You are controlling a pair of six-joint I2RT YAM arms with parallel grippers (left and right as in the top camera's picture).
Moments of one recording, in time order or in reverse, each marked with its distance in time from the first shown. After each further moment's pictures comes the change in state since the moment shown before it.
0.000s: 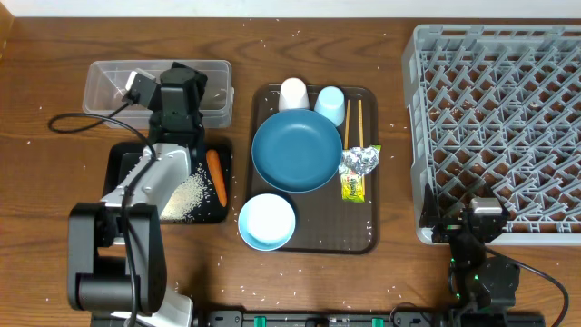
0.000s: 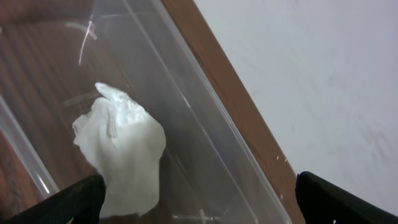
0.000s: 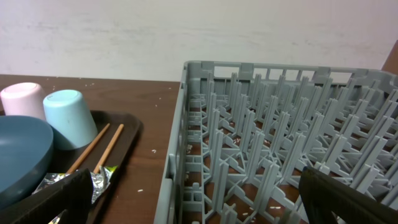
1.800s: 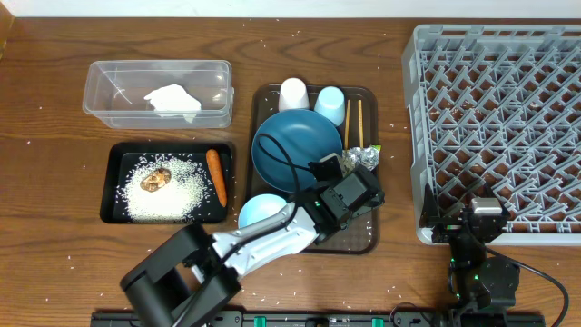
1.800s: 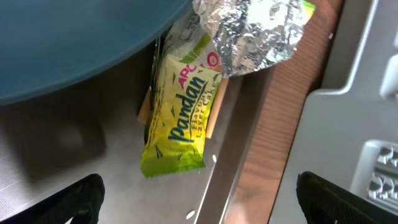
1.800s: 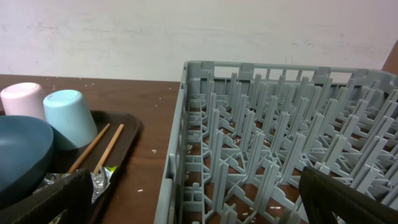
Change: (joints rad) left arm -0.913 0.051 0.003 -0.367 0.278 -0.330; right arm 0.000 0.000 0.000 0.000 0.000 0.000
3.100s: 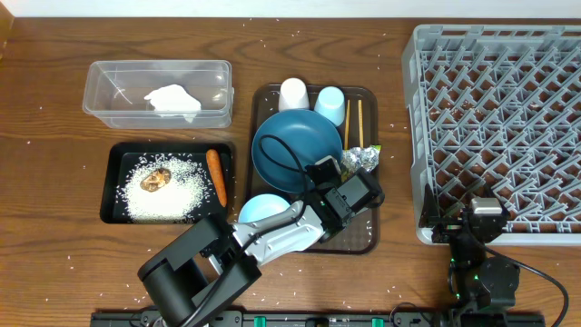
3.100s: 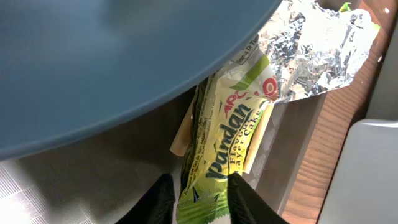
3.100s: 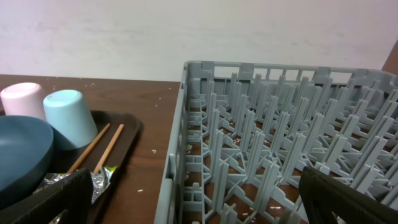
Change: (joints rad) left arm 0.000 0.075 0.000 0.018 -0.069 -0.030; right arm 0.000 0.000 0.000 0.000 0.000 0.000
